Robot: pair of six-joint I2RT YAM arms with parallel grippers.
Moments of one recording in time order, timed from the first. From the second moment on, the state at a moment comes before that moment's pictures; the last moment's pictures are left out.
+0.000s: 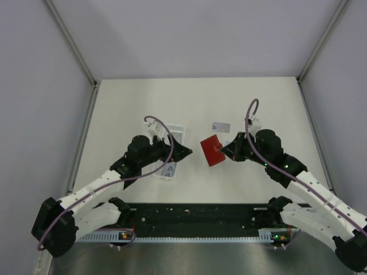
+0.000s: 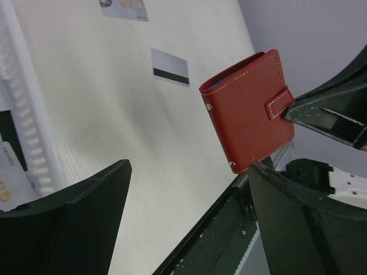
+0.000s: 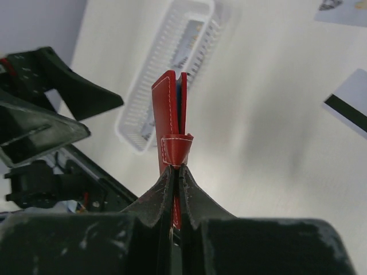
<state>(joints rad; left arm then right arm) -0.62 1.00 0.53 0.16 0.27 -0.75 0.61 0.83 0.68 -0.34 -0.13 0.61</state>
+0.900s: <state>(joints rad) -0.76 0.97 0.40 0.68 0.40 -0.99 0.61 0.79 0.55 0.19 -0.37 1.03</state>
